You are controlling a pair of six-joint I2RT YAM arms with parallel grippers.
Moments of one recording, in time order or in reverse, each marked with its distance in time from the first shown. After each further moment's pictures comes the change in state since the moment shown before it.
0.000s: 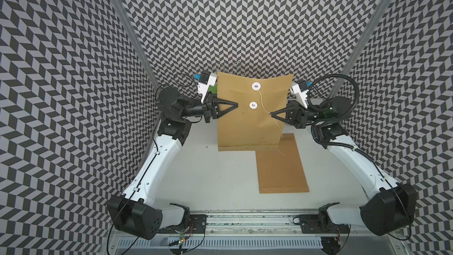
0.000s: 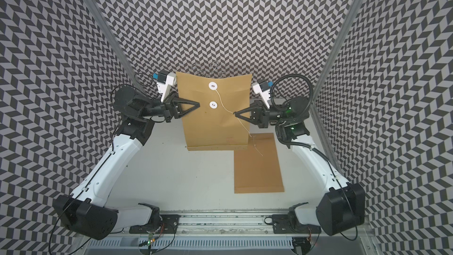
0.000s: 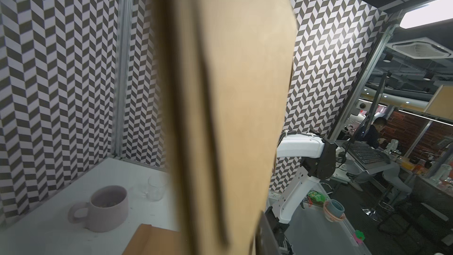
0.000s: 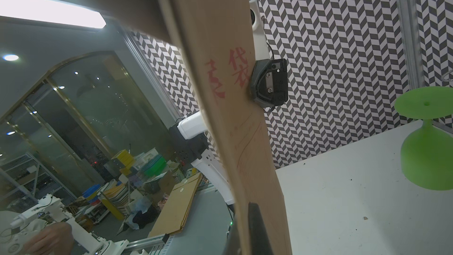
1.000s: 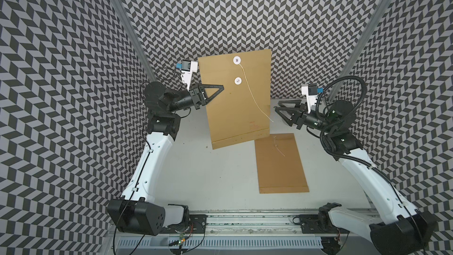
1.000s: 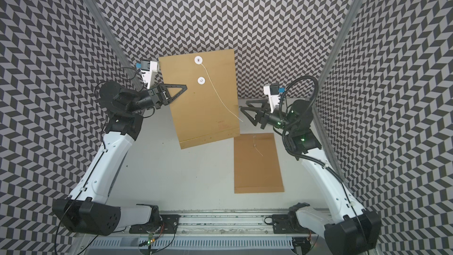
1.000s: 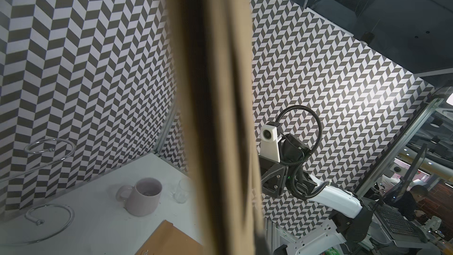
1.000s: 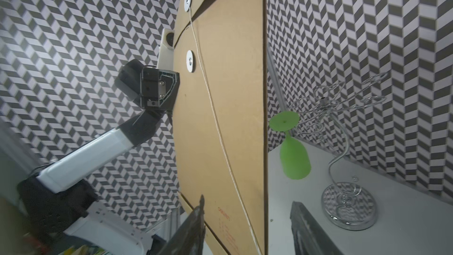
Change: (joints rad) left arm 0.154 0.018 0.084 -0.069 -0.140 -0.144; right arm 0.016 -0.208 -0.053 -0.590 0.579 -0.595
